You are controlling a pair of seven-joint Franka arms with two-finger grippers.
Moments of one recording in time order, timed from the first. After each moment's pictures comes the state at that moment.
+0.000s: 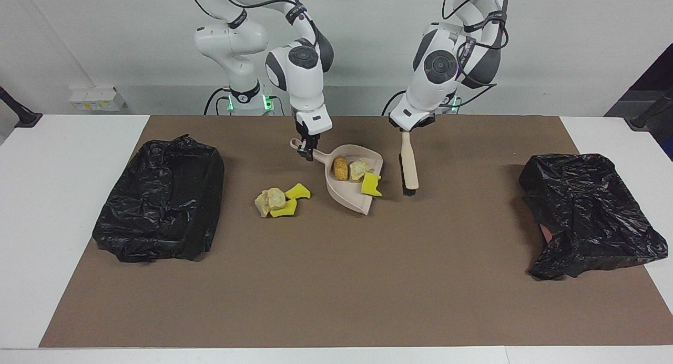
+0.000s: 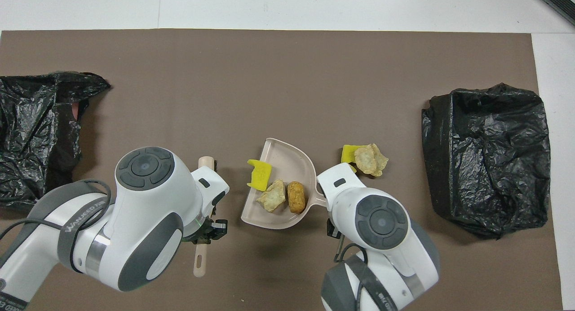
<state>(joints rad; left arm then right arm) -0.51 -0.11 -0.03 -2.14 -0.15 1.70 -0.47 0.14 -0.08 0.40 -2.27 0.02 2.25 -0.71</state>
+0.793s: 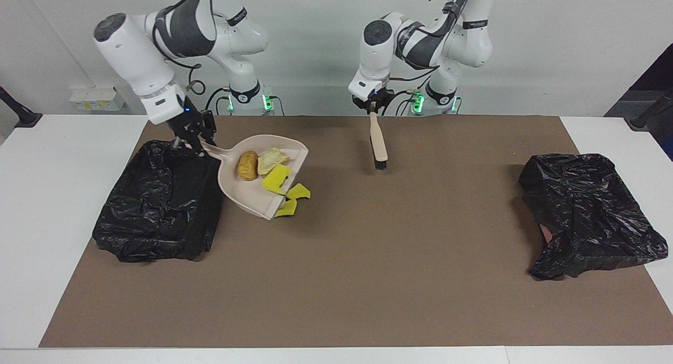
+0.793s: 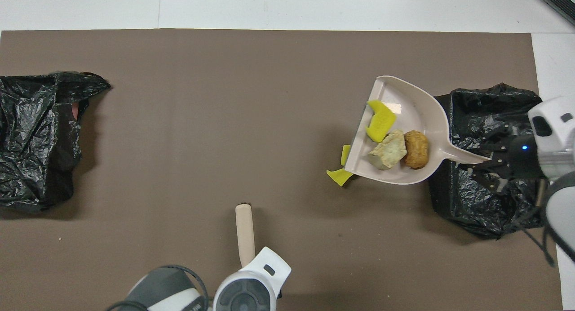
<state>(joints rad) -0.94 -0.24 -0.06 -2.42 -0.14 2.01 -0.95 0.12 -0.15 -0.27 -2.04 0.27 1.91 -1.39</state>
